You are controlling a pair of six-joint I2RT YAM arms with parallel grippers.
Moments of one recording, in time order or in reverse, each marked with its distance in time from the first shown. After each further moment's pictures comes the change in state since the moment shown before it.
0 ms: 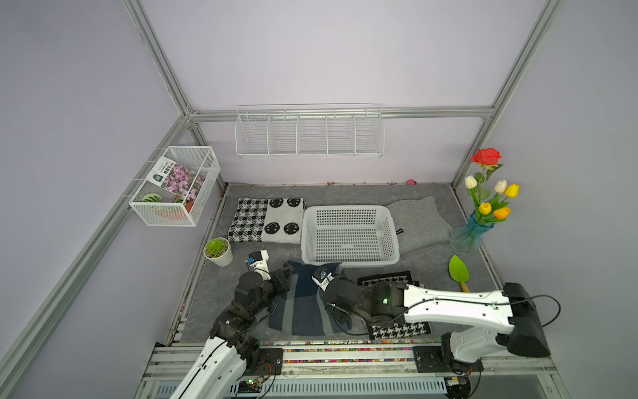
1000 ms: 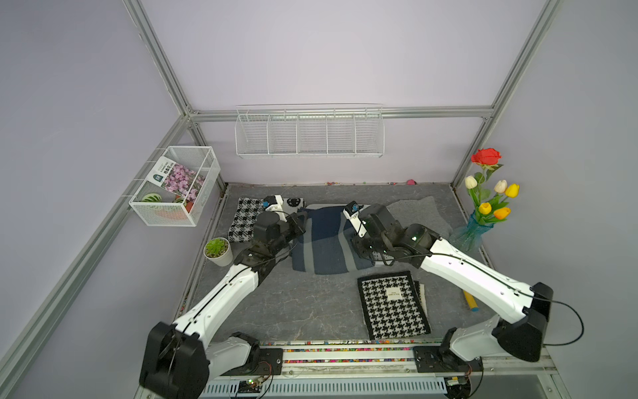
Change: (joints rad) left arm -0.001 0.800 0.577 0.308 -0.030 0.029; right arm -0.519 0.023 0.277 -0.122 -0.121 -0.241
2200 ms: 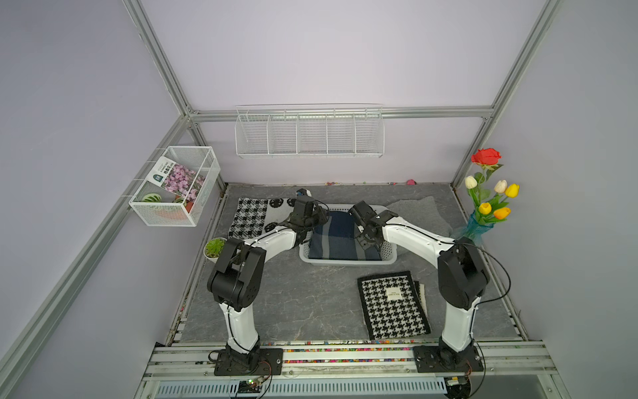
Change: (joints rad) left arm -0.060 0.600 0.327 0.005 -0.105 0.121; right arm -0.205 0.451 0.060 -0.040 0.168 -0.049
